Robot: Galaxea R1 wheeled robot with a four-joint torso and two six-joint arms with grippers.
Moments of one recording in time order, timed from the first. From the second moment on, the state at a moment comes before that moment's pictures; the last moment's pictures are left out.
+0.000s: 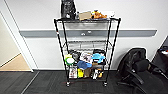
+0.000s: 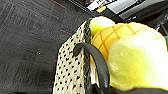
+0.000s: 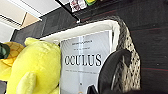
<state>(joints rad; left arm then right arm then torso) 0.87 2.59 -2.00 -0.27 0.09 -0.18 -0.85 2.64 -2.03 0.21 -0.16 -0.02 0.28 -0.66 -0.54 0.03</state>
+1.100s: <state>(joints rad) 0.89 2.59 -1.97 -0.26 0.09 -0.18 -0.93 2.61 -1.98 0.21 -0.06 -0.02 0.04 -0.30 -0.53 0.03</state>
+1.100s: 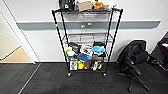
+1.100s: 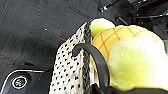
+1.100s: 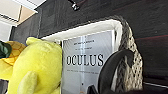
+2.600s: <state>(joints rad) 0.98 2.58 -1.96 -0.18 0.10 -0.16 -1.02 2.59 -1.95 0.21 -0.05 -0.03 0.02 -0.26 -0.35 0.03</state>
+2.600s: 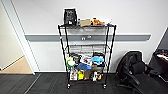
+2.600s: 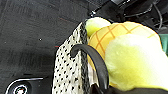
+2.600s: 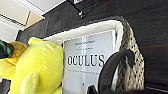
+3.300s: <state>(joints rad) 0.98 2.58 -1.96 -0.18 0.10 -0.16 -1.04 2.60 -1.96 0.20 -0.04 -0.03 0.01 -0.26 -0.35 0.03</state>
